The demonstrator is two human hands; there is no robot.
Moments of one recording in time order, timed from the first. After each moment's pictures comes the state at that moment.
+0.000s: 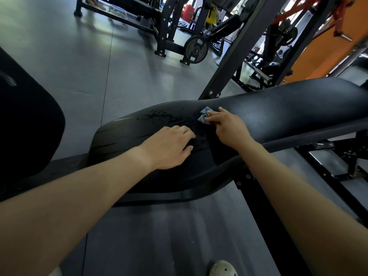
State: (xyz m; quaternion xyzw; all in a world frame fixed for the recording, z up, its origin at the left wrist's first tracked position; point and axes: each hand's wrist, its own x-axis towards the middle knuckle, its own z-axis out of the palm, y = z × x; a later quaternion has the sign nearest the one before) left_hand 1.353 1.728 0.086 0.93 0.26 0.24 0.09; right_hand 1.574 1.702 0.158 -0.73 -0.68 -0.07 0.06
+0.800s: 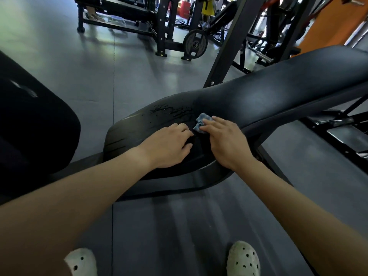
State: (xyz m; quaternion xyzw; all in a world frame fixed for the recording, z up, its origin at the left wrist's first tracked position) left_hand 1.331 1.690 0.090 0.94 0.26 0.19 0.07; right_hand 1.534 1.610 0.117 -0.67 -0.72 -0.15 0.11
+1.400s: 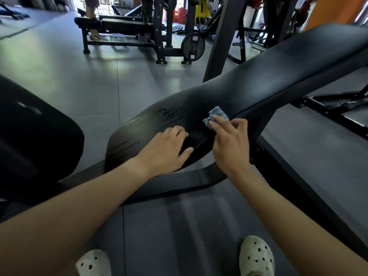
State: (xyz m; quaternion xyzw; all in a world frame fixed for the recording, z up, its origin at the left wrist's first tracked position) left_hand 1.338 1.651 0.089 0.93 0.30 0.18 0.03; right_hand 1.530 1.565 0.090 -0.71 -0.59 -0.25 0.30
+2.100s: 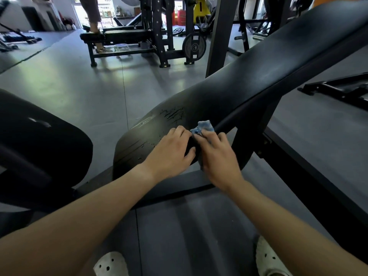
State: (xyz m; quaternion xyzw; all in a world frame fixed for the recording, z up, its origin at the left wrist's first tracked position) left_hand 1.350 1.637 0.089 0.93 0.31 0.20 0.07; right_hand 1.505 1.547 0.061 -0.63 -0.69 -0.18 0.31
